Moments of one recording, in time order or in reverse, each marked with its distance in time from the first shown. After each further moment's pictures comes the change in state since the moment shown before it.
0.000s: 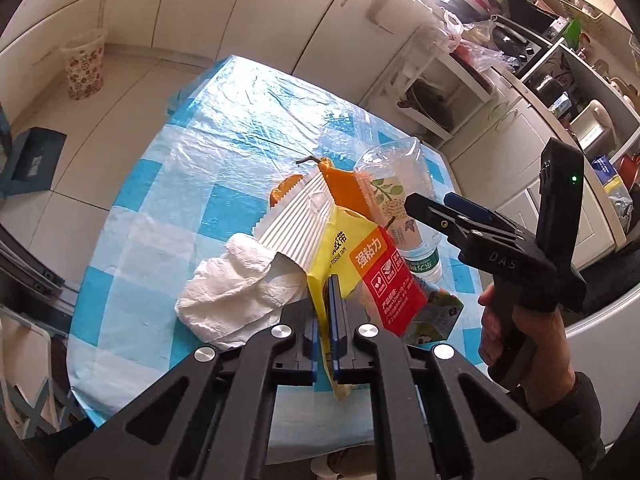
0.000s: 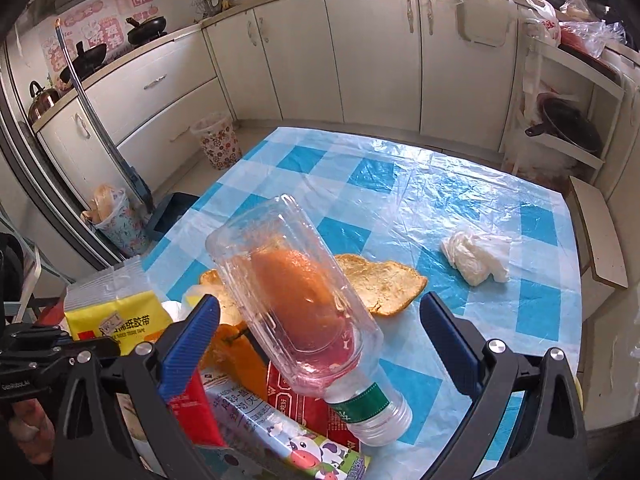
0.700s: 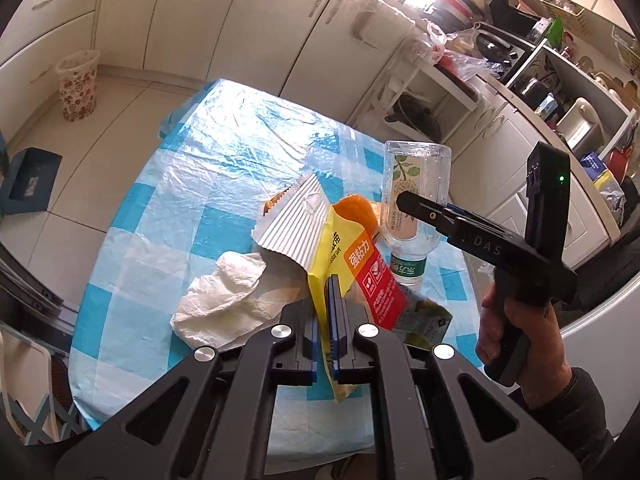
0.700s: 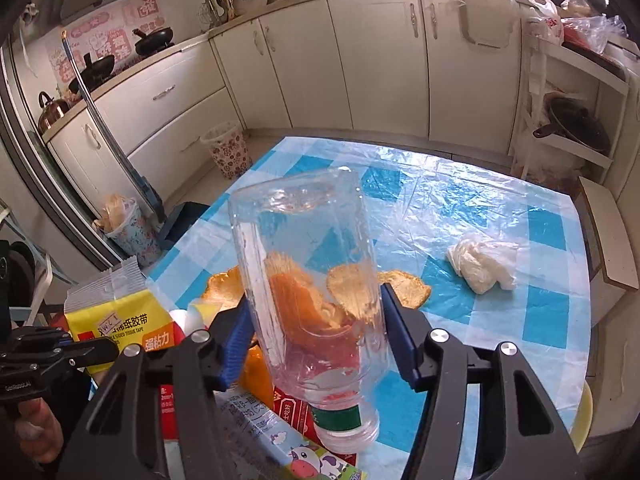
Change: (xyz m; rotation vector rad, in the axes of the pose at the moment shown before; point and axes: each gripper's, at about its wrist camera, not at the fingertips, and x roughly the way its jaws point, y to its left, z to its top) left arm -0.014 -0.012 0.001 0.050 -0.086 -0.037; right arm -0.018 -0.015 0.000 0.044 -0.065 0.074
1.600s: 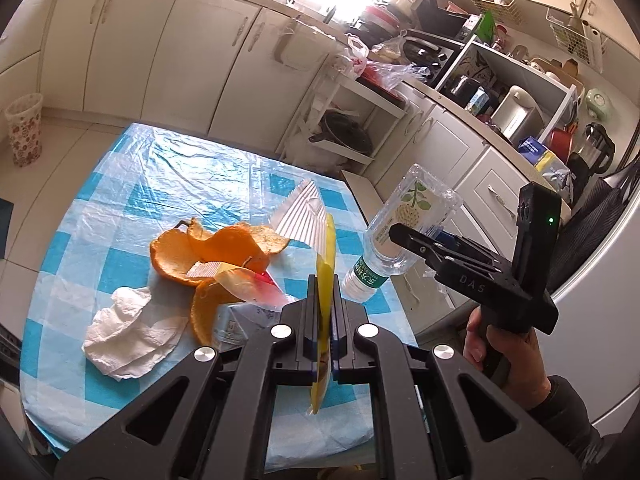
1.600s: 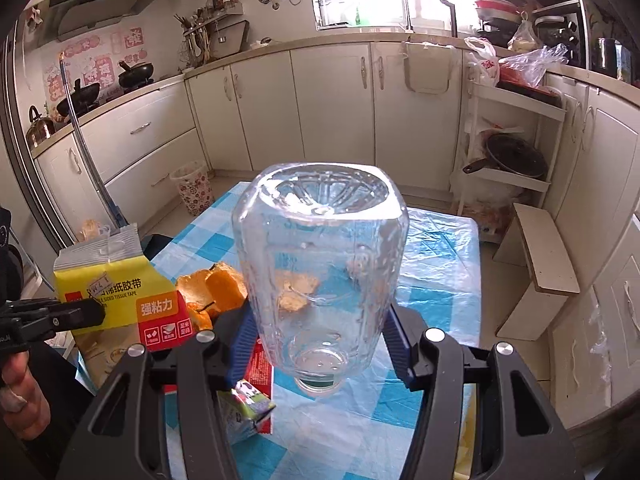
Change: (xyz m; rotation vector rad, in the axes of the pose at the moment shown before) left arm -0.010 -0.085 -0.008 0.135 -0.084 -0.168; right arm -0.091 -0.045 -0.029 -0.020 -0.165 -0.166
